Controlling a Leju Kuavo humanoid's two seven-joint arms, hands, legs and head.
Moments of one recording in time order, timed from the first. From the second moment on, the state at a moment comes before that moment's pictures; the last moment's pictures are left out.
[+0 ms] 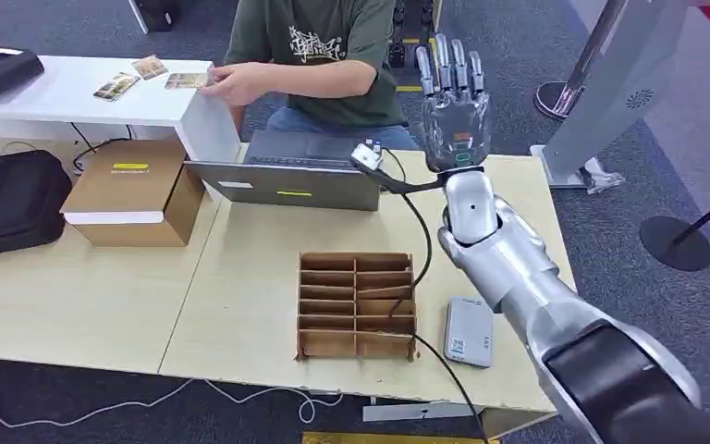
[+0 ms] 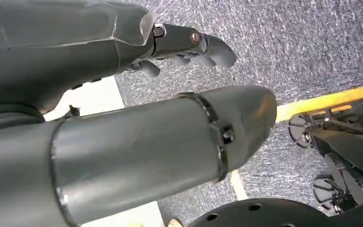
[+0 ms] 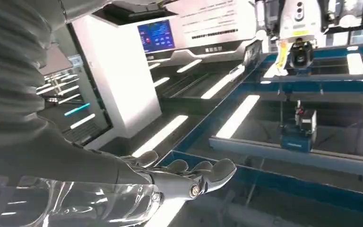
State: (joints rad) left arm -0.11 0.08 -1.54 -0.08 1.24 -0.16 -0.07; right arm -0.96 -0.06 0.65 -0.63 1.57 -0.68 0.43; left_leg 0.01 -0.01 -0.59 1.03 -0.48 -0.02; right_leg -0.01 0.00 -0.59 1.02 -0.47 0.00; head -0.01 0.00
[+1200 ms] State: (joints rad) left arm -0.09 0.08 -1.54 -0.08 1.32 -0.16 -0.08; right arm -0.54 -0.54 0.57 -1.35 1.57 -0.68 0.70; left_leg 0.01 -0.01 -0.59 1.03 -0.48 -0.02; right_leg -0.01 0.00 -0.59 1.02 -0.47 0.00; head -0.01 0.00
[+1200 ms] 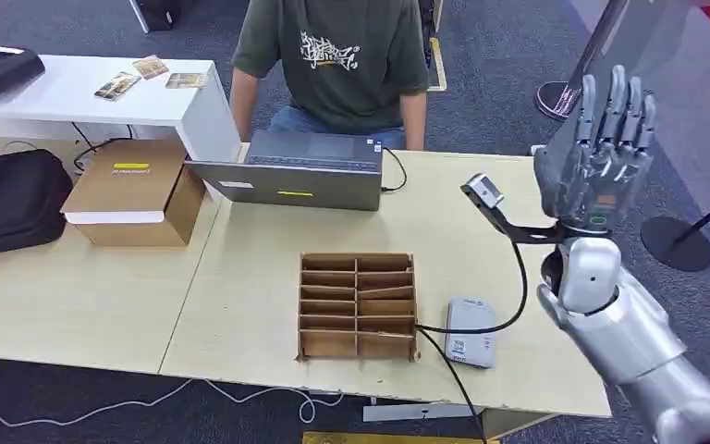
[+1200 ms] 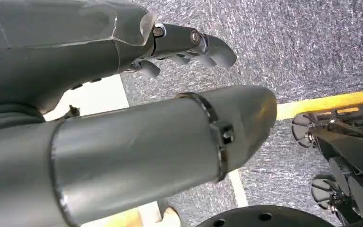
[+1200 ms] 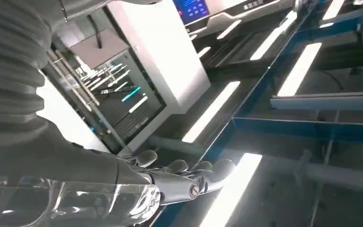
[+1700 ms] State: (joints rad) left arm -0.07 0.07 -1.54 -0.08 1.39 -0.16 -0.09; right arm -0.03 -0.08 -0.31 -1.76 1.57 -0.68 -0.33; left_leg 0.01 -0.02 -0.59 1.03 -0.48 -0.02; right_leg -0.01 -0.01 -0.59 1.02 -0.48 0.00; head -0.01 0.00
